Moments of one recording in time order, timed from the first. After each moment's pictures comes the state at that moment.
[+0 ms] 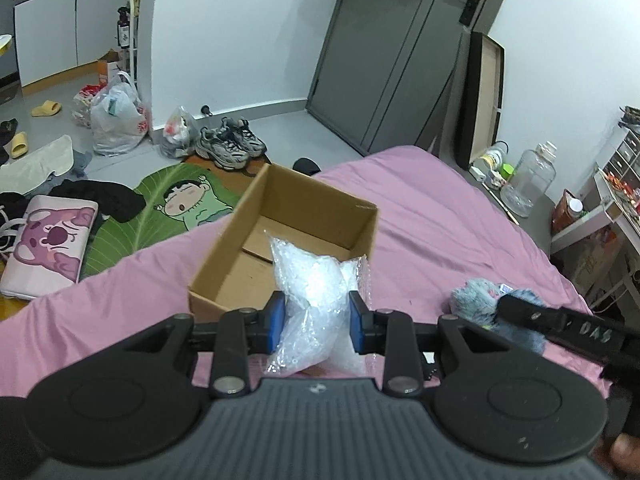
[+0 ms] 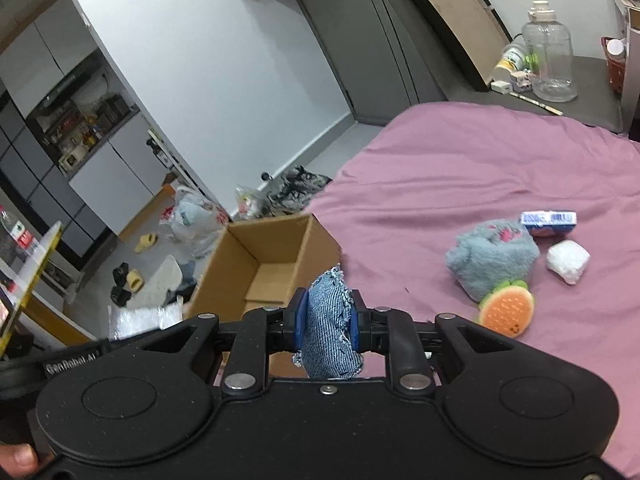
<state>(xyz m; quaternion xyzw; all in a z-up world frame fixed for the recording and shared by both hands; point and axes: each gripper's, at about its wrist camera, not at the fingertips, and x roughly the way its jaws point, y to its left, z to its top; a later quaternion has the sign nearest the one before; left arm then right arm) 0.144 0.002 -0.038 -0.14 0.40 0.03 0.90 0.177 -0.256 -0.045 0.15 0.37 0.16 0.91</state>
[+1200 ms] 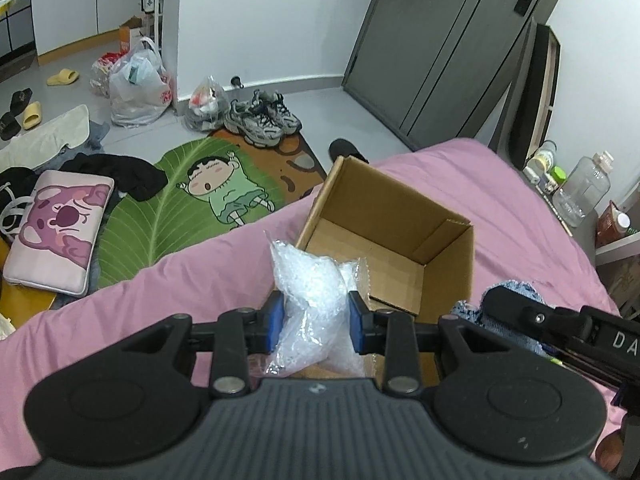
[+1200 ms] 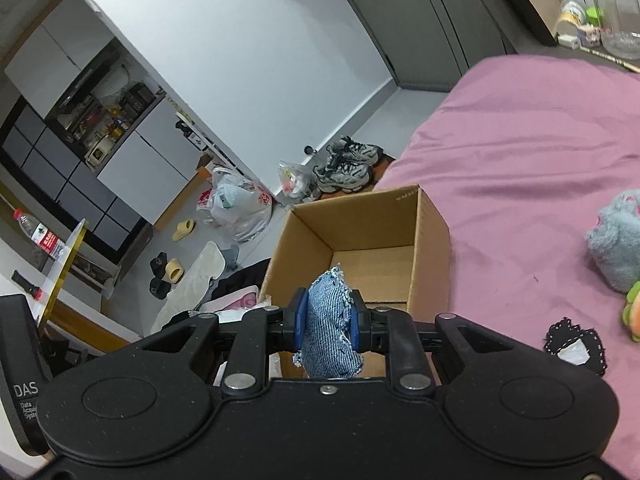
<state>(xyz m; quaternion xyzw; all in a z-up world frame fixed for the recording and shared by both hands) 0.213 0.063 -0.093 -0.16 0.44 0.06 0.88 0.231 -0.165 -0.079 0.19 0.40 0.20 0.87</state>
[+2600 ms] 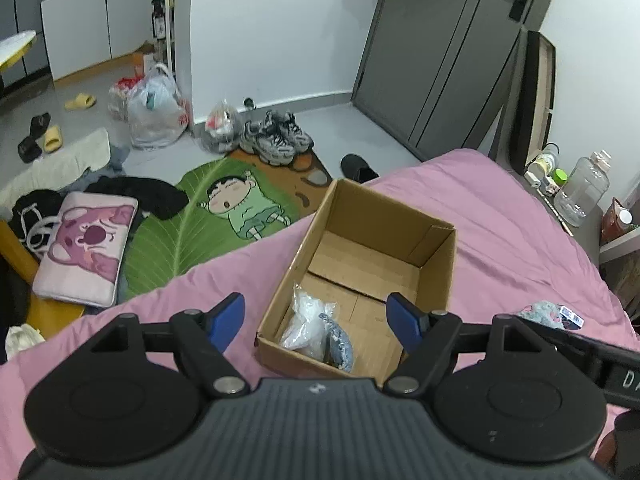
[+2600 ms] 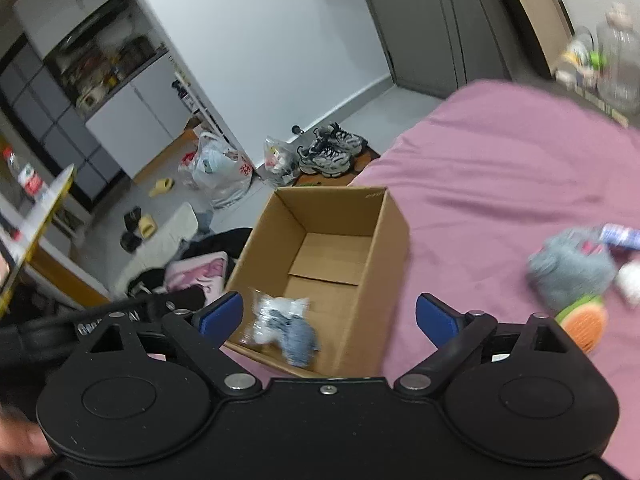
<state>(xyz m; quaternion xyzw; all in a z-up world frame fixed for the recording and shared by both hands) 0.177 0.045 -0.041 -0.13 0.42 0.08 0.89 0.202 -0.179 -0.036 0.07 0.42 0.20 0.88</state>
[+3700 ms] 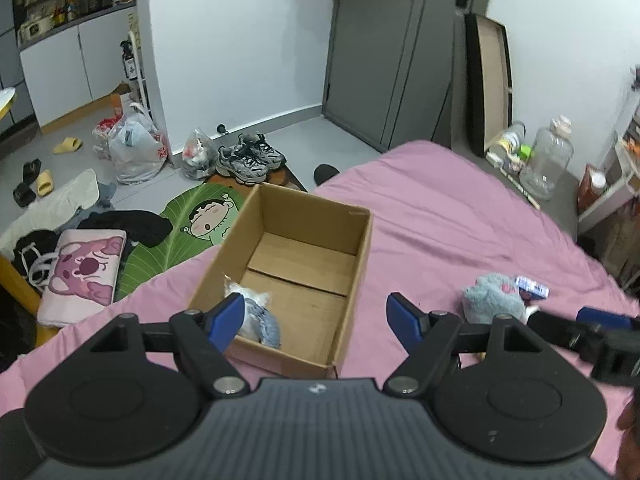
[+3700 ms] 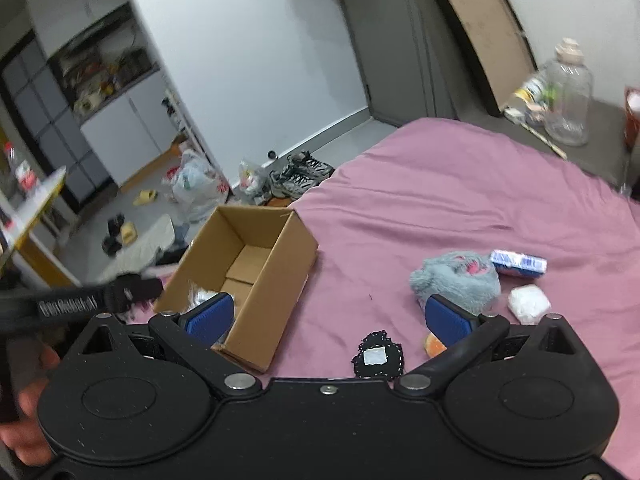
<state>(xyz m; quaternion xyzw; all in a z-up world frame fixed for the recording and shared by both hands) 0.155 -0.057 -0.017 -0.06 0.41 0.07 0.91 0.181 -0.291 -0.026 0.07 0.38 0.19 0.90</state>
